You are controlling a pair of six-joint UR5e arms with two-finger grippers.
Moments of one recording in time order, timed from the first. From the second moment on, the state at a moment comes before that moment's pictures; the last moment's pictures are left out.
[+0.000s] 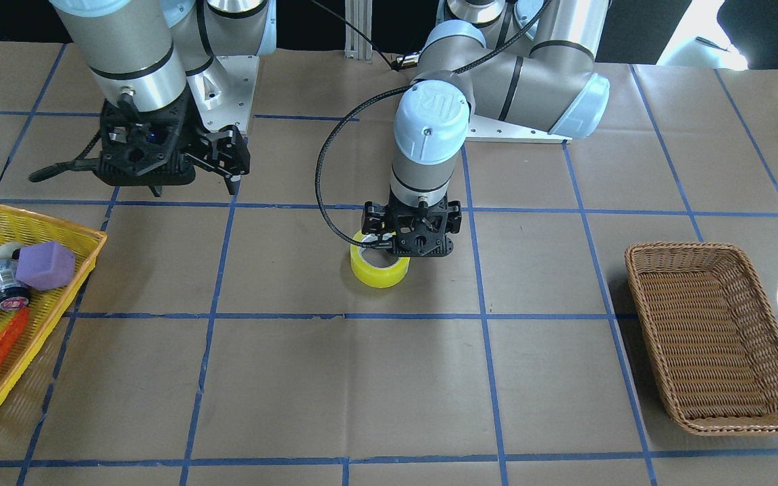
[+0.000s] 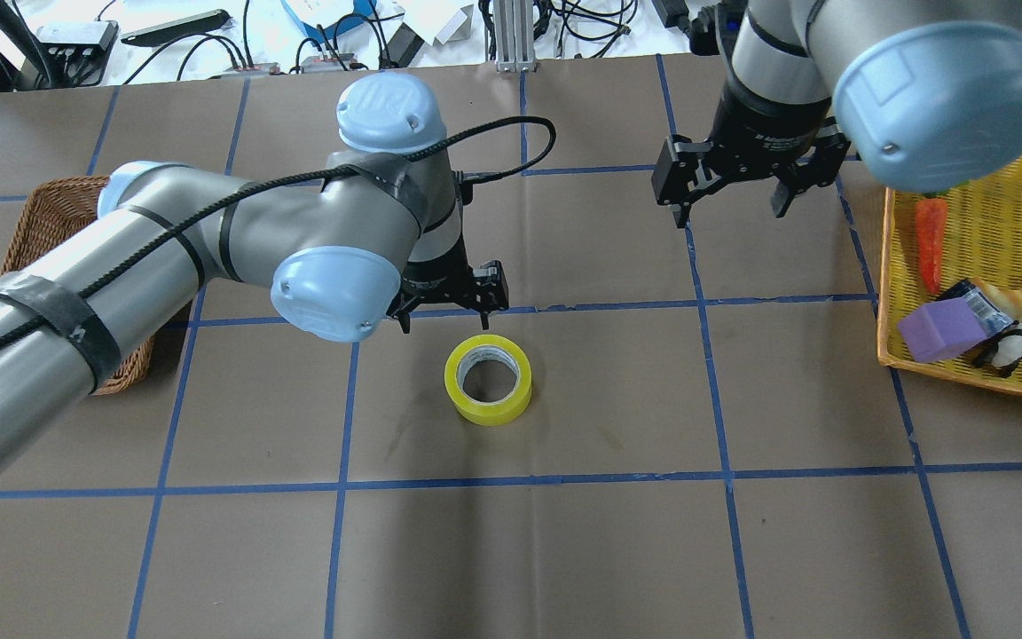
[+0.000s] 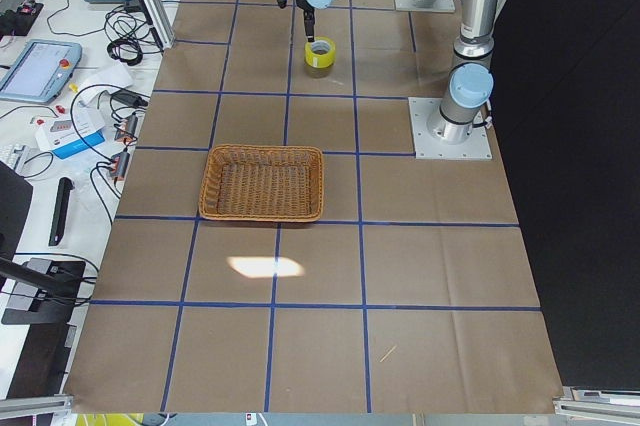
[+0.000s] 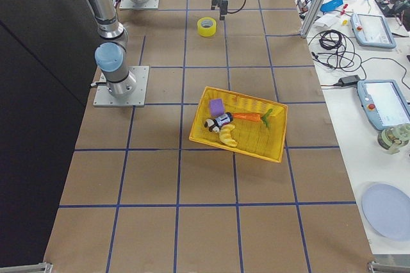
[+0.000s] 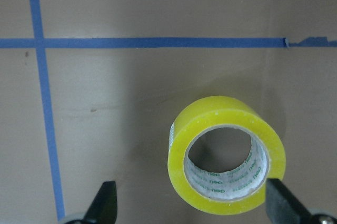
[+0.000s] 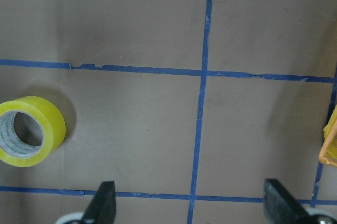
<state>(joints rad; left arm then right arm) -1.87 -1.84 -1.79 -1.19 1.56 -0.31 1.64 -1.52 1.58 -1.61 -1.59 0.00</state>
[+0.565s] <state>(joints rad) -1.88 -1.94 -1.85 -1.09 1.55 -0.29 1.61 -1.55 1.58 -1.60 -1.63 -0.07</state>
